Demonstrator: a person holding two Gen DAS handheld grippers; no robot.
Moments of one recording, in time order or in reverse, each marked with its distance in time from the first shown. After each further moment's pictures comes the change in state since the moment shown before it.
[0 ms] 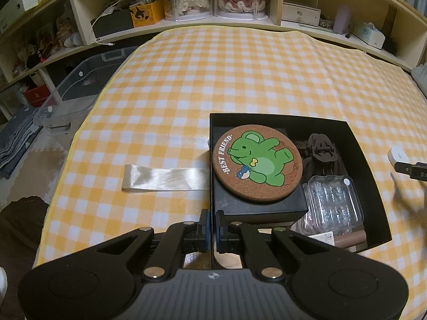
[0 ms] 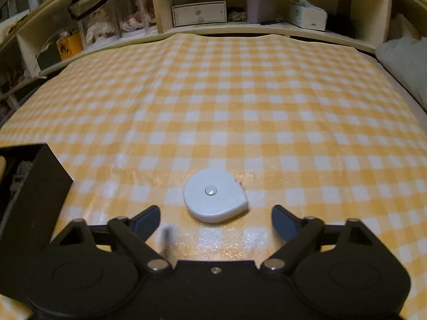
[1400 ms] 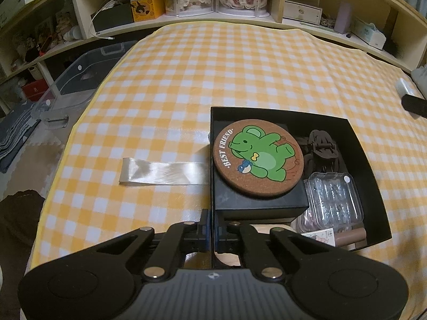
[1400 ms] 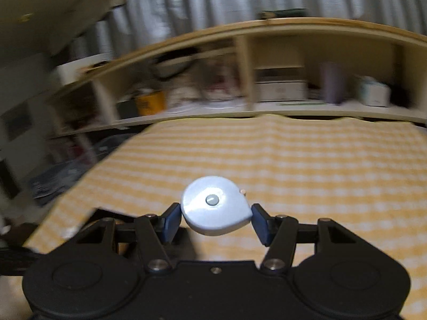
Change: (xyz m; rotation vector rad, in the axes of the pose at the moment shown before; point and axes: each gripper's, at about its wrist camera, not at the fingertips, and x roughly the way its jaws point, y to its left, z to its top) left arm 0.004 0.004 -0.001 -0.018 0.016 -0.017; right arm -0.092 0.093 0.052 -0.088 -0.252 0.307
